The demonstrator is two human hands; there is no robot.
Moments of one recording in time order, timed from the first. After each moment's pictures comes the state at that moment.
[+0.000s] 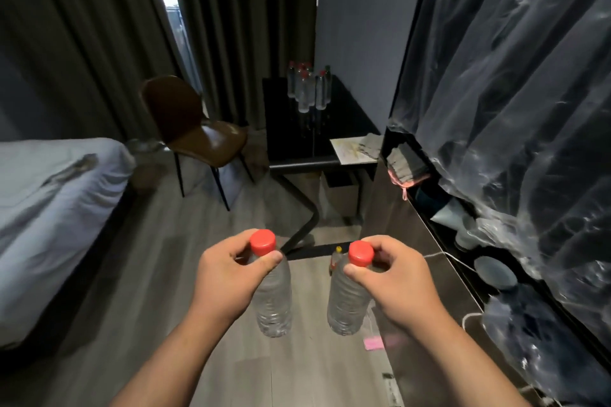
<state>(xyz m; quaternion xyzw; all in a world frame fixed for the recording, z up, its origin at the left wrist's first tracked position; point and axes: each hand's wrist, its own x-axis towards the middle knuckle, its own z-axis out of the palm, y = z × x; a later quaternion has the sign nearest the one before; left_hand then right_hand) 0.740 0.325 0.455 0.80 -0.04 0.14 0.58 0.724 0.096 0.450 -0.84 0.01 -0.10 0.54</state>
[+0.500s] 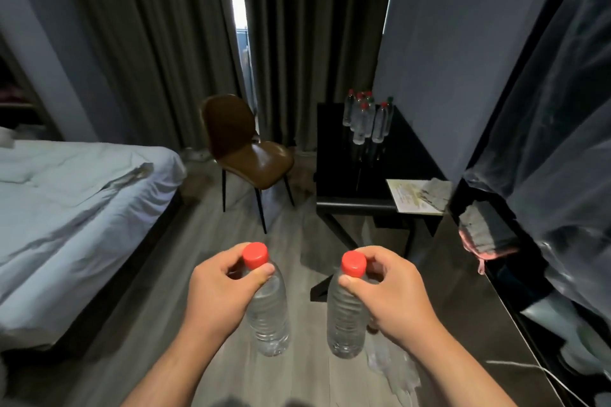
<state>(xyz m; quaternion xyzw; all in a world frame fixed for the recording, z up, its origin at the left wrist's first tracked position) 0.859 0.405 0.452 0.79 0.05 0.21 0.57 0.889 0.177 0.456 -0.84 -0.08 -0.03 0.54</state>
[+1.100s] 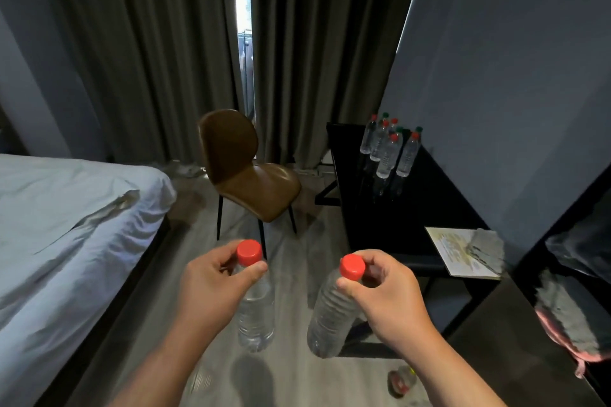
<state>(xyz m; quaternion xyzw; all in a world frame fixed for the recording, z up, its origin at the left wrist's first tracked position) 1.088 0.605 0.462 0.80 0.06 0.20 0.57 1.103 0.369 0.472 -0.84 -0.05 -0.06 0.54</state>
